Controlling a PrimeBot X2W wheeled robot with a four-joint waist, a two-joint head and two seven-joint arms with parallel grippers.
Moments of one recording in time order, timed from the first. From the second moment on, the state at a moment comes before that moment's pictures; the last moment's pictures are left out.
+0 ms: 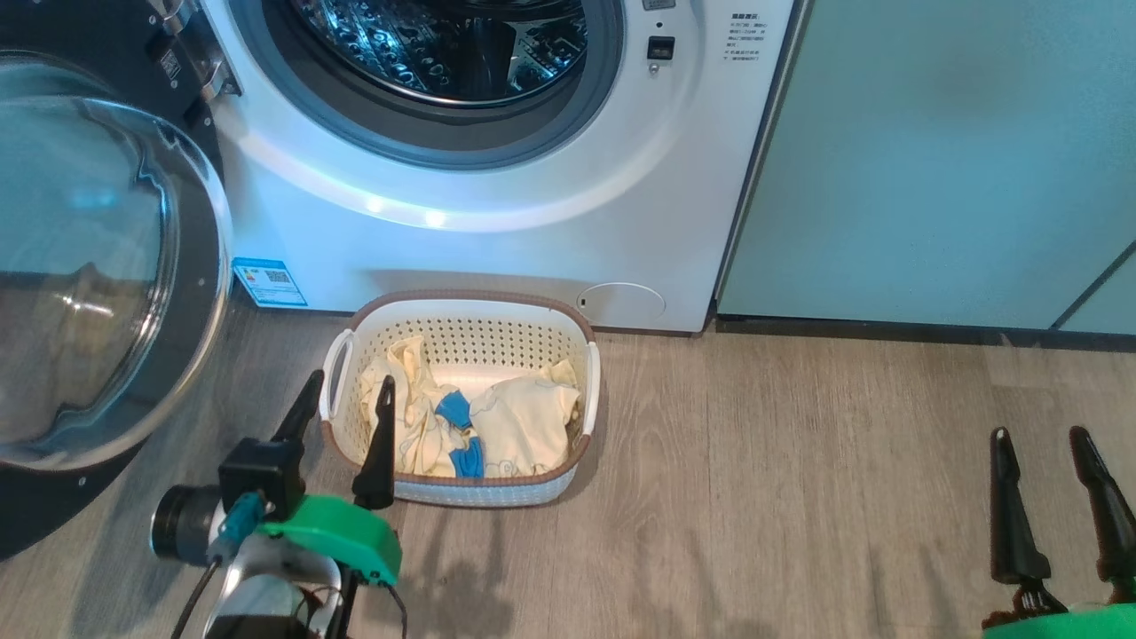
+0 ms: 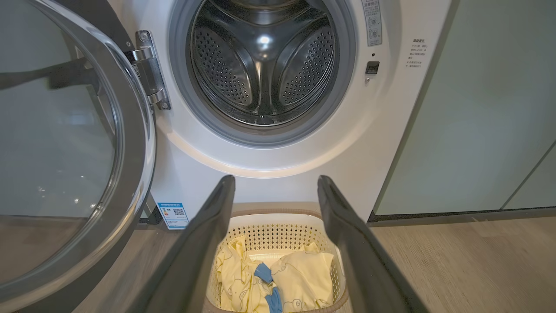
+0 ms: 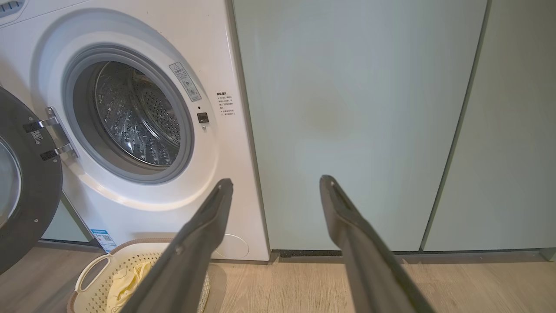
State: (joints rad) left arm -0.04 0.09 -0.02 0.10 -0.11 0.02 -0.18; right arm 0.14 -0.04 -0.08 -0.07 0.16 0.13 -0.25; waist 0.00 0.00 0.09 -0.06
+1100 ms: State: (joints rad) left arm -0.04 0.11 -0.07 0.07 -0.11 0.03 -0.18; right arm 0.14 -0.04 -0.07 -0.06 0.17 0.13 -0.25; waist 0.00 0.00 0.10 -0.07
